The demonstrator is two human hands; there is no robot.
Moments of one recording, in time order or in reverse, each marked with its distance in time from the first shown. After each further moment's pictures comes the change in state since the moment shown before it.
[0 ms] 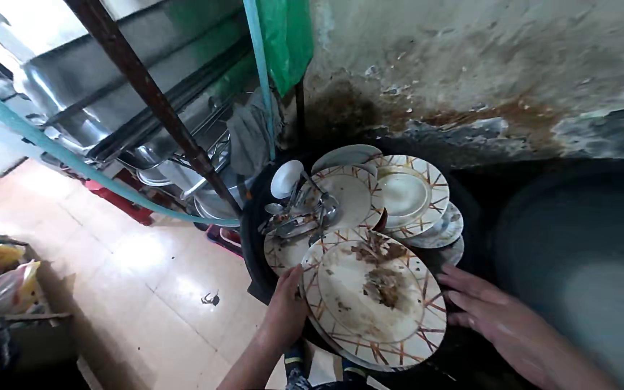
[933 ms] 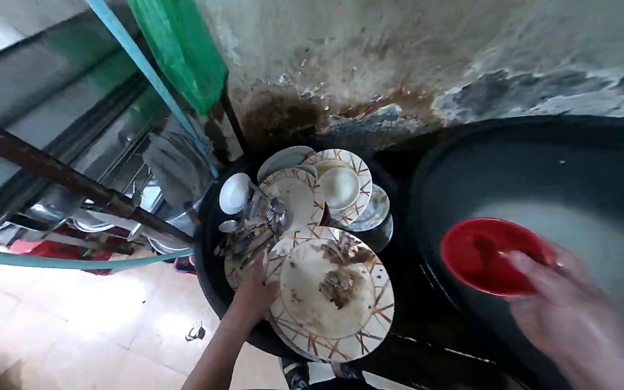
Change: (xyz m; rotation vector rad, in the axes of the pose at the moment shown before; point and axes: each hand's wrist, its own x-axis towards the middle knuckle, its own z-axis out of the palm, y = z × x) left_hand 0.053 0.031 -0.004 0.253 -0.096 -0.054; right_hand -0.039 0.023 -0.061 0.524 0.572 -0.390
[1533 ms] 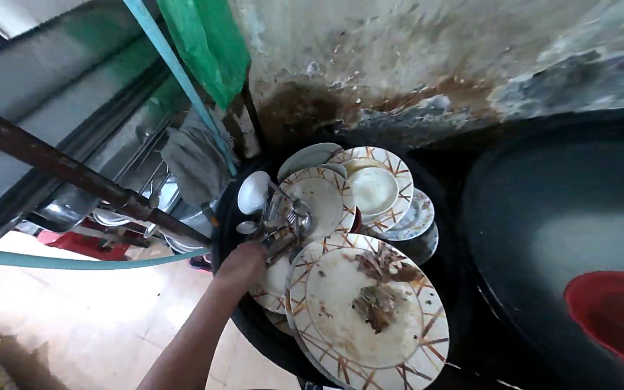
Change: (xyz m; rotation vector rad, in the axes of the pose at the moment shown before) left_hand 0.056 0.009 -0.071 0.771 -0.116 0.052; right_hand -0.025 0.014 -0.029 0.132 0.175 0.196
